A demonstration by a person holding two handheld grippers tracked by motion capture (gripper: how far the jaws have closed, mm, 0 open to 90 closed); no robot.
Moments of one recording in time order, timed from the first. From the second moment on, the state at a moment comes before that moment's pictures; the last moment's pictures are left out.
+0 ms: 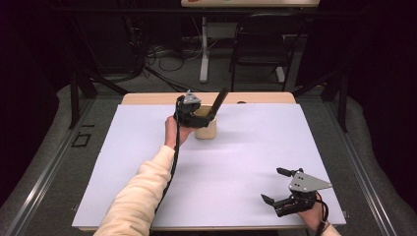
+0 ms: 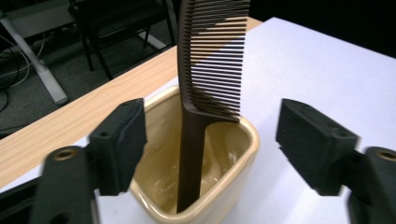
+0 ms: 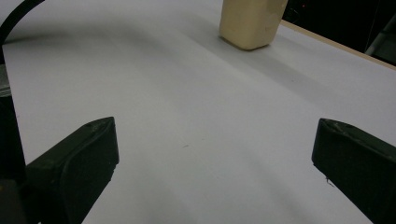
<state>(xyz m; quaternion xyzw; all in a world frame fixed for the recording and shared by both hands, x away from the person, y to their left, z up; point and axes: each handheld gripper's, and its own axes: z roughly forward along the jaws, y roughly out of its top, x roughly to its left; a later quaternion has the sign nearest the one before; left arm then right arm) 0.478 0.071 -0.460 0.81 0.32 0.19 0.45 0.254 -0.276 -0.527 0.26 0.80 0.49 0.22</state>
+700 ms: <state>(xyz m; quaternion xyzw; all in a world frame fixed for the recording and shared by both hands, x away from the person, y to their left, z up) 0.448 0.090 -0.437 0.85 0.29 0.17 0.41 0.253 -0.277 -0.527 0.26 0.80 0.49 0.22</state>
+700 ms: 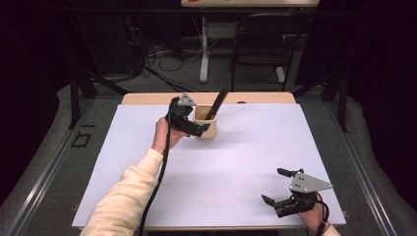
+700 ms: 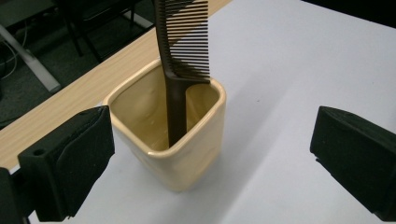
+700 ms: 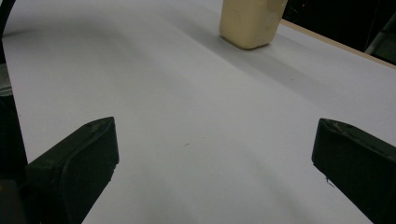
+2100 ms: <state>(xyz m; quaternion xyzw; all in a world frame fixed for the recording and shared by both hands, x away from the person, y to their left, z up) 0.362 0.150 -0.465 0.84 0.33 0.19 0.38 0.252 -0.276 -0.527 0.26 0.80 0.49 0.22</state>
